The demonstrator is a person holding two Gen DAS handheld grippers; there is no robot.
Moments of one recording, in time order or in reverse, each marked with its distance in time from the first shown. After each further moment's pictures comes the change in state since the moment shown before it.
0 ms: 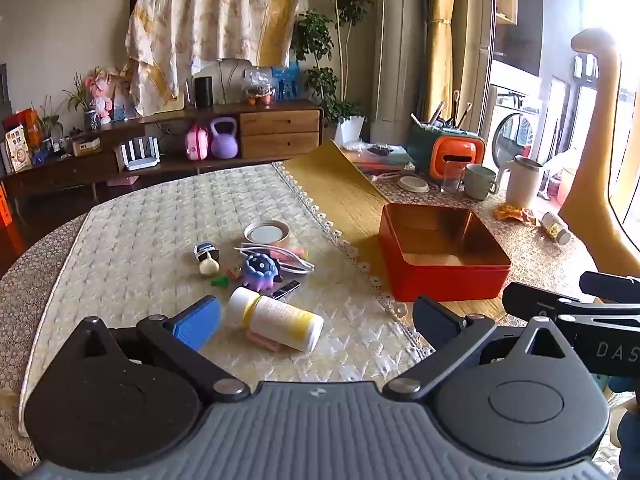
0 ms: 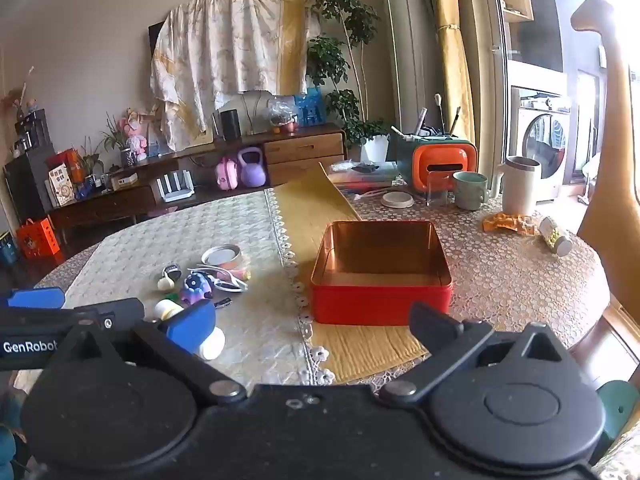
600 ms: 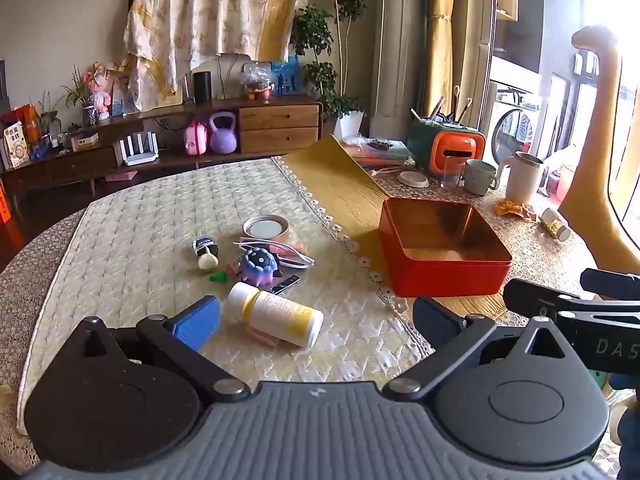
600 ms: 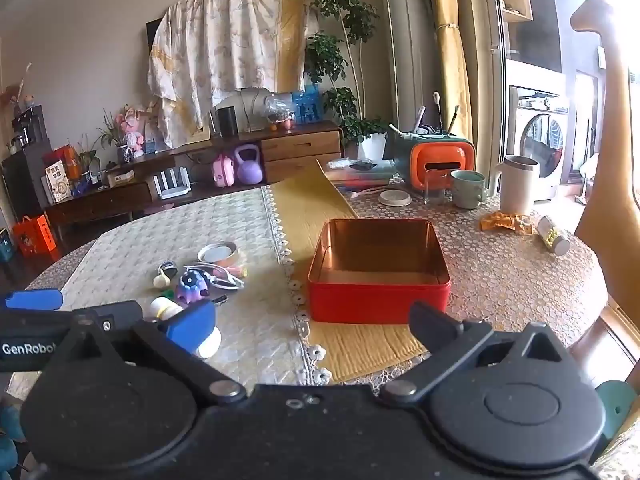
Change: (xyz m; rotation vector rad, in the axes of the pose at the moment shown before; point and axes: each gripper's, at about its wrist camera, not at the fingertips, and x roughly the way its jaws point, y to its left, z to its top) left arm 0.006 0.001 -0.003 0.009 0.021 -0.002; right arm 0.002 0.001 0.001 -0.021 0.011 -0.022
